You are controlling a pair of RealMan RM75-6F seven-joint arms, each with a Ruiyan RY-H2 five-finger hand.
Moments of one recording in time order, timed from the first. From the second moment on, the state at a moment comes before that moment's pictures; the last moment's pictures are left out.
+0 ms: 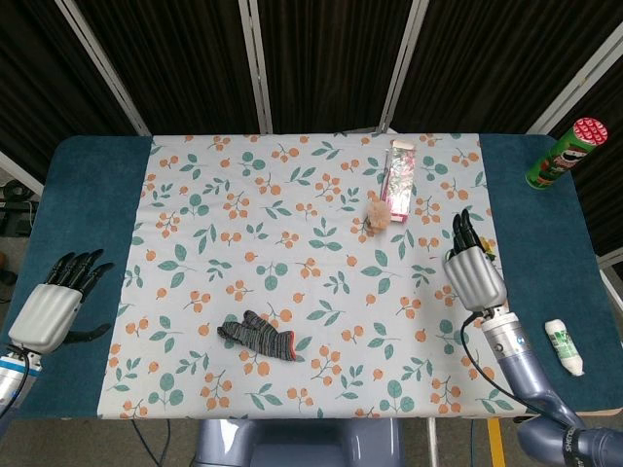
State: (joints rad) left arm -0.28 -1.08 0.01 -1.59 1.54 1.28 0.02; right arm 0.55 -1.27 0.08 -1.59 -1.29 1.23 -1.34
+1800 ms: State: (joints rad) left arm -0.28 -1.08 0.00 -1.59 1.54 1.28 0.02; right arm 0.54 -1.34 0.07 -1.48 -1.22 1.28 -1.38
